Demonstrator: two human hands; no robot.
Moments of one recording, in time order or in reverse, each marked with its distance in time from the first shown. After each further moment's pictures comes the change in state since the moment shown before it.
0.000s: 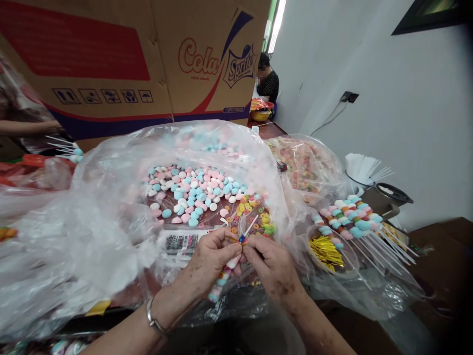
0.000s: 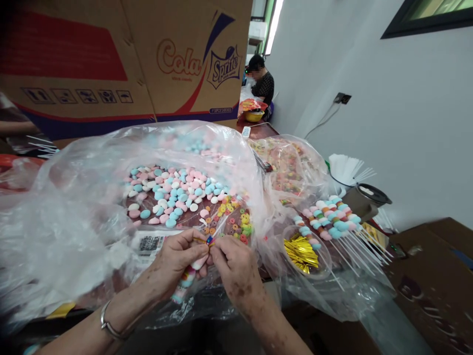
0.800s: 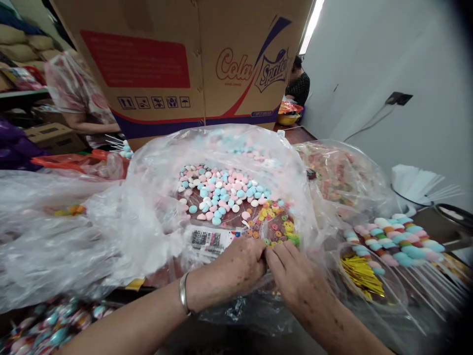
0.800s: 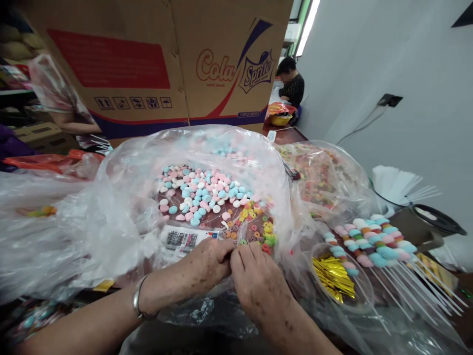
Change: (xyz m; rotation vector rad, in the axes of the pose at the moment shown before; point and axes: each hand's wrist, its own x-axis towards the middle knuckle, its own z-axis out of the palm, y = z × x) left_hand 0.001 0.016 0.002 1.100 -0.146 0.391; right_hand 0.002 0.003 -0.011 -0.652 0.022 -0.598
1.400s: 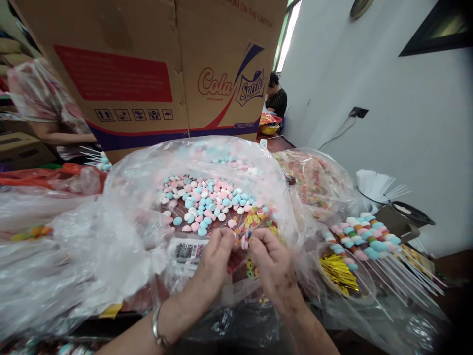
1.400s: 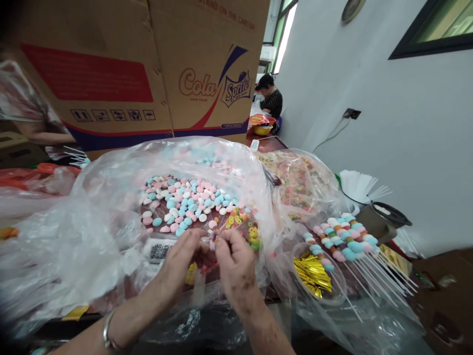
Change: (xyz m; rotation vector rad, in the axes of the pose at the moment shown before) left_hand -0.007 -0.004 0.003 -0.791 0.415 -0.291; right_hand 0.043 -0.018 0.014 1.209 0.308 1.000
